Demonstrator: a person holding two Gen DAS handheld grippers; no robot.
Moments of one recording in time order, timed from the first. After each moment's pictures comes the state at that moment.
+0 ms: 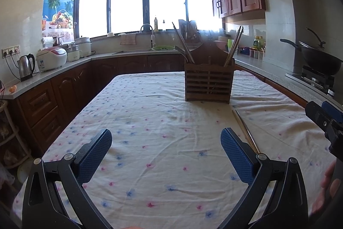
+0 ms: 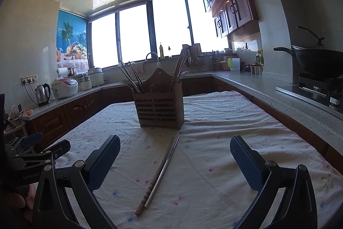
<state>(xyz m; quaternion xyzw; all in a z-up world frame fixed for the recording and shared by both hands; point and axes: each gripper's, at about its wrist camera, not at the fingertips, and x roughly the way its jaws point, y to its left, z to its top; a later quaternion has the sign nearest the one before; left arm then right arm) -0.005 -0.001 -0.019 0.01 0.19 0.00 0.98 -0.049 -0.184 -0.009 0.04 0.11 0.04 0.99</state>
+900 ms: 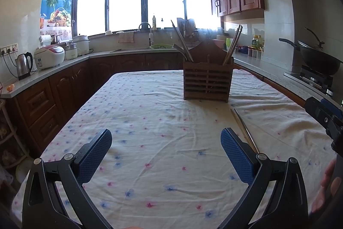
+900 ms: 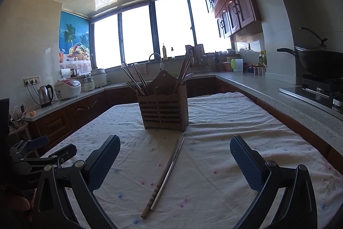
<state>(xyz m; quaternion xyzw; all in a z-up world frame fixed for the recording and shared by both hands) 0.000 0.001 -0.020 0.01 0.19 -0.01 0.98 -0.046 -0.178 -0.005 0.04 0.11 0.05 0.99</state>
